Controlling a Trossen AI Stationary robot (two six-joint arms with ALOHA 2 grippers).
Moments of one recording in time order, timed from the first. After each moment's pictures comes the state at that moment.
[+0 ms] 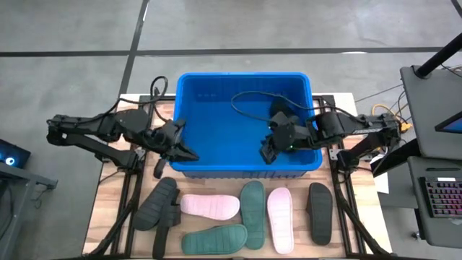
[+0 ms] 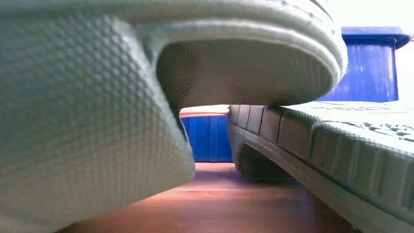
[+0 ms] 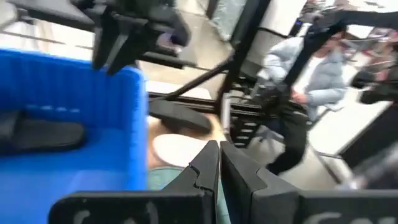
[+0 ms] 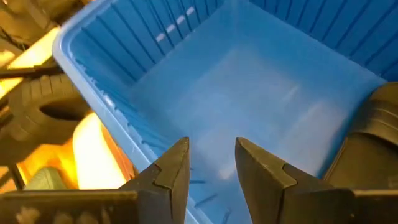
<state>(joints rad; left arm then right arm) -0.17 1.00 1.27 -0.47 0.14 -0.28 0.19 1.52 1.78 -1.21 0.42 0.87</state>
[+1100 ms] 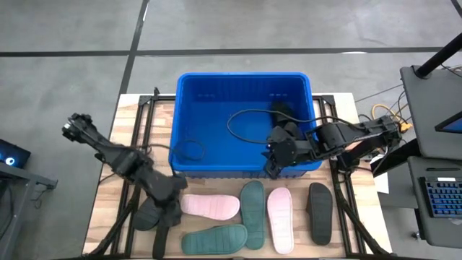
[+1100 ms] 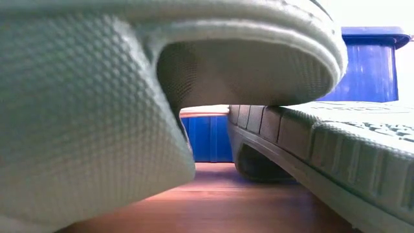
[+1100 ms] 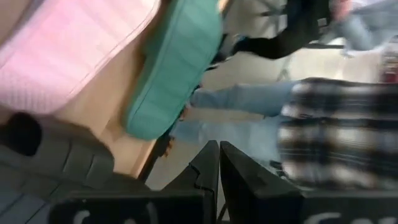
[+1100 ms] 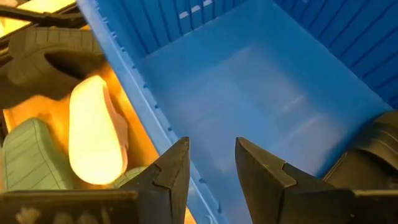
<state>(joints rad) -0.57 1.26 1.33 -0.87 0.20 -1.30 0.29 1.52 1.74 -1.19 0.45 0.72</state>
